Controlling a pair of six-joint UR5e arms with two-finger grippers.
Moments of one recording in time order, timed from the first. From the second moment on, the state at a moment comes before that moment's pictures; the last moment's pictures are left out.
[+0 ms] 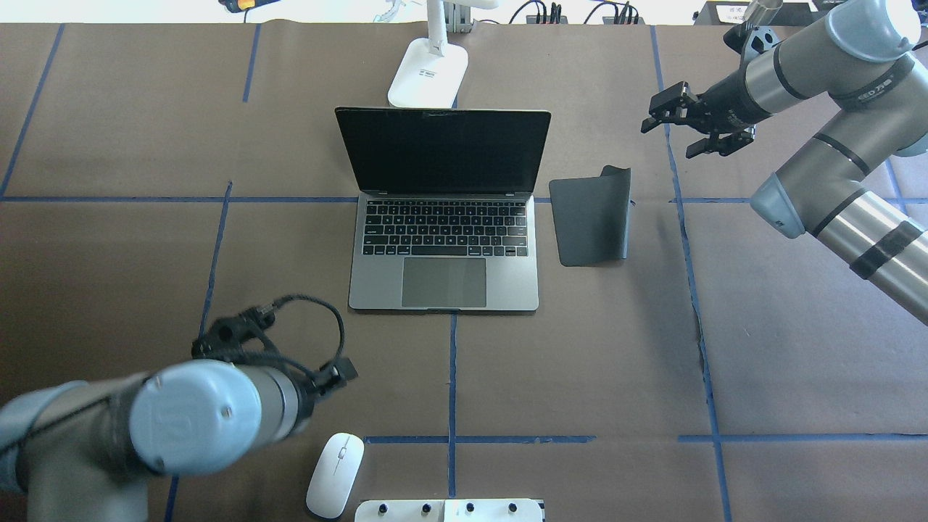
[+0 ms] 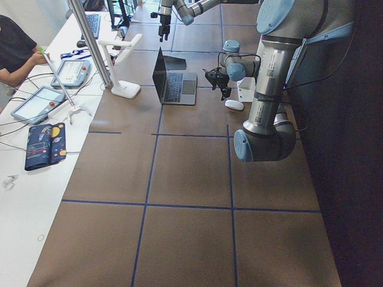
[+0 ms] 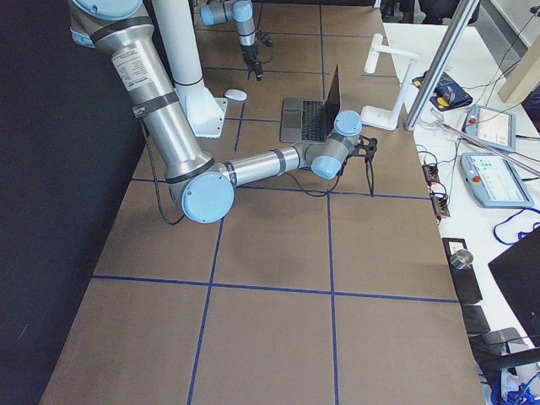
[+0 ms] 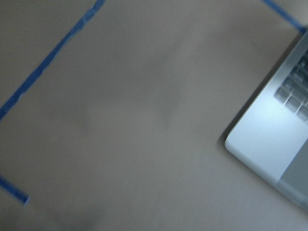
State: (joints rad) left arm -0.16 -1.89 -2.17 -1.47 -1.50 -1.98; right arm 1.03 -1.12 1.34 -0.81 2.32 1.33
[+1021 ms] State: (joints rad) left arm -0.10 -1.89 -2.15 -1.48 -1.58 -1.20; right arm 1.04 -1.12 1.34 -0.81 2.32 1.33
